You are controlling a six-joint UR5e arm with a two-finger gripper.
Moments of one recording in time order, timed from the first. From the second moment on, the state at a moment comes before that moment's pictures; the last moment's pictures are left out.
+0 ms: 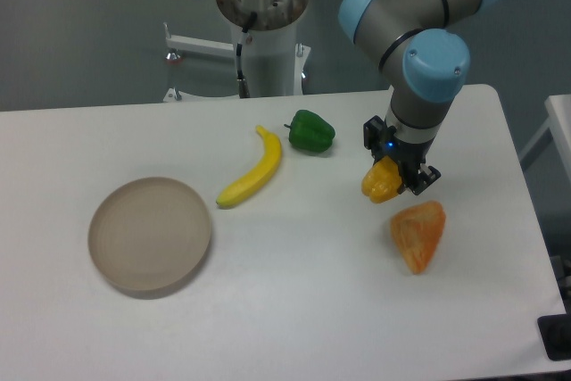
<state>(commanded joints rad) 2.38 -1.99 -1.33 -1.39 1.58 1.42</state>
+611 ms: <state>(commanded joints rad) 2.13 -1.94 -1.42 -1.39 1.55 1.22</state>
